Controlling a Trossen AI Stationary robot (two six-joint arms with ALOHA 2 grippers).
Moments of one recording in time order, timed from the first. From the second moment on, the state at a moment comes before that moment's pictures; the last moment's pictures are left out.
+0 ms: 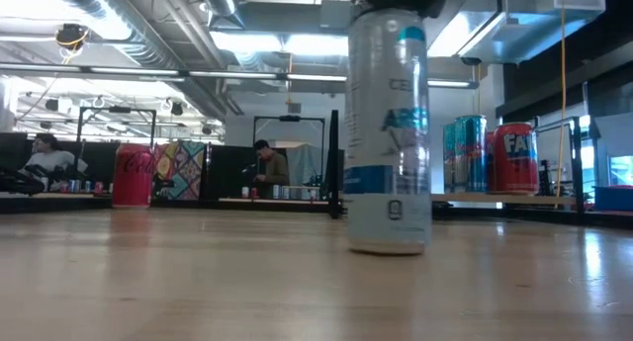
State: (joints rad) left arm -1.00 1.56 1.38 -1.03 -0.40 -1.17; right arm 0.41 1.85 1.67 -0.92 0.19 0.55
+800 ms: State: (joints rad) left arm -1.00 1.56 1.38 -1.03 -0.40 -1.14; right arm 0.41 1.85 1.79 -0.95 0.19 0.49
